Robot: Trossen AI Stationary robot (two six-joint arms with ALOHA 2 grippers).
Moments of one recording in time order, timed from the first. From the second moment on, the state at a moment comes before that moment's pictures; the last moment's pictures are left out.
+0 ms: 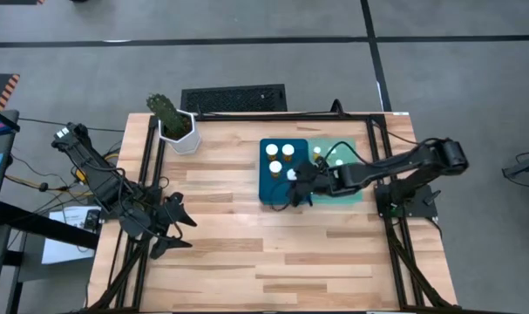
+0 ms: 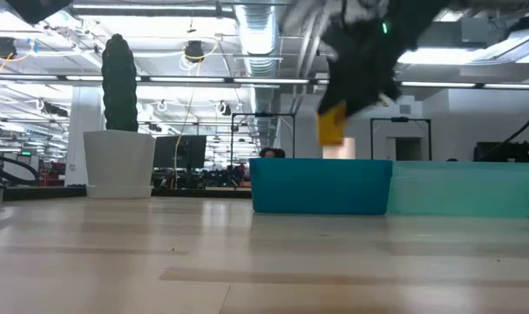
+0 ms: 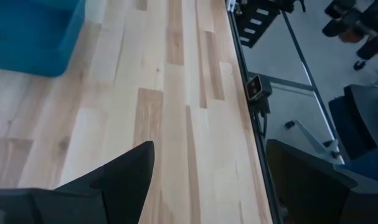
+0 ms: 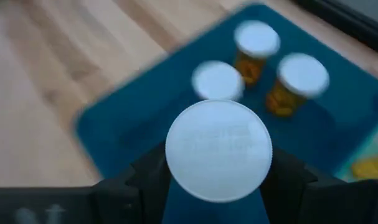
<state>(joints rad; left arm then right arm) -0.77 0.86 0.81 -0.62 -0.35 -0.72 0.10 1.47 0.97 -0.37 0.52 0.66</state>
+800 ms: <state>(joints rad) -0.77 0.86 0.81 -0.62 -0.40 -0.76 -0.01 1.67 0.89 -0.18 0.52 0.65</state>
